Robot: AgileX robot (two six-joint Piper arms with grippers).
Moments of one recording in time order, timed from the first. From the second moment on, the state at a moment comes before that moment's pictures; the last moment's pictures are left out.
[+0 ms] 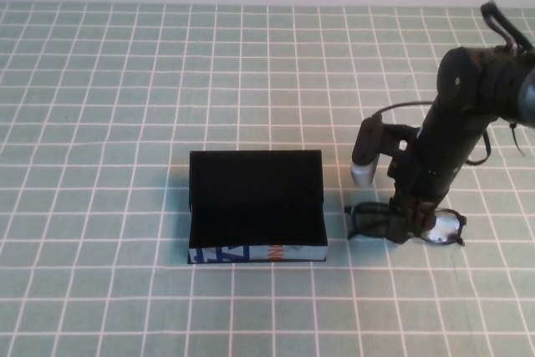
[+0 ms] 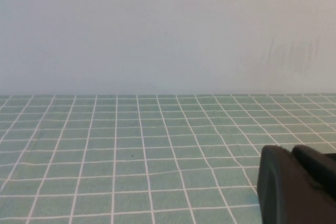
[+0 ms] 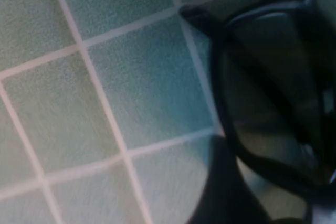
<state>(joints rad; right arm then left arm) 0.32 2.02 -1.45 0.23 1.05 -1.06 -0.19 -0.01 0.03 0.33 0.03 -0.37</state>
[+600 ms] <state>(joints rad) 0.32 1.98 -1.46 0.27 1.12 -1.08 -0.19 -0.01 0.03 0.33 0.03 -0.37</state>
